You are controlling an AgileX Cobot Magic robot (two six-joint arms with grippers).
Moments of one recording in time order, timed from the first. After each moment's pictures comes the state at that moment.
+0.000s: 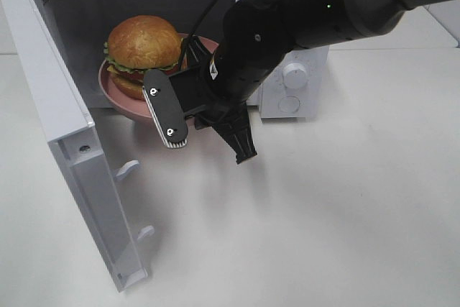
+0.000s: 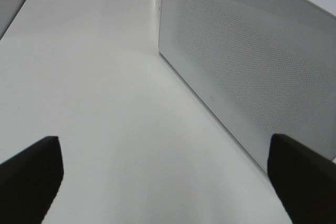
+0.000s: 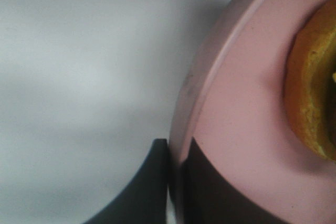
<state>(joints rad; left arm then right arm) 0.05 -0.01 -0.51 -0.14 1.07 0.04 0.75 1.99 -1.34 -0.21 0.40 -1.20</state>
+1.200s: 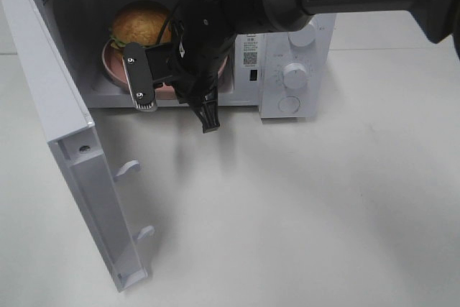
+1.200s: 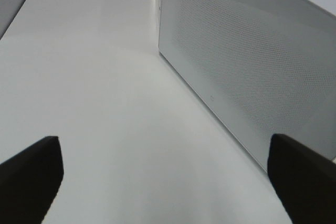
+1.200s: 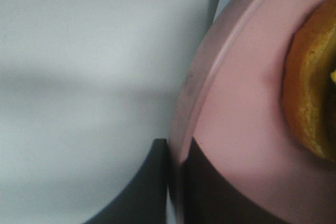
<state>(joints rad) 0.05 -0.01 -0.51 -0.14 1.07 0.04 0.73 2.25 -1.76 -0.27 0.54 -1.07</state>
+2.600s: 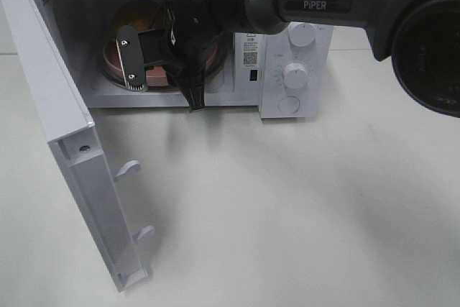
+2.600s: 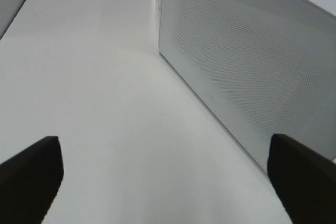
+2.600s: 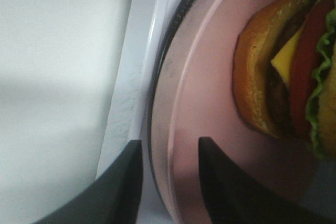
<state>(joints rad) 0.05 -0.01 -0.51 -0.14 1.07 0.04 0.70 2.38 -1.94 -0.32 0.49 -1.04</state>
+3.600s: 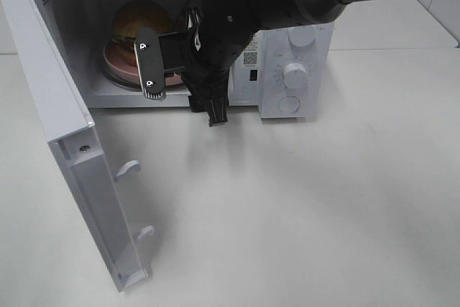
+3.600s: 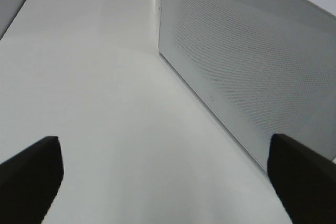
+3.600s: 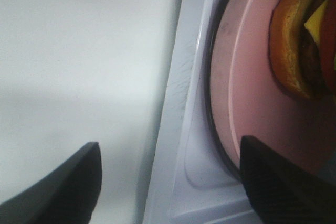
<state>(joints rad) 0.05 -0.01 -0.51 -0.14 1.07 0.04 0.70 2.14 -1.59 -0.30 0.41 -0.99</state>
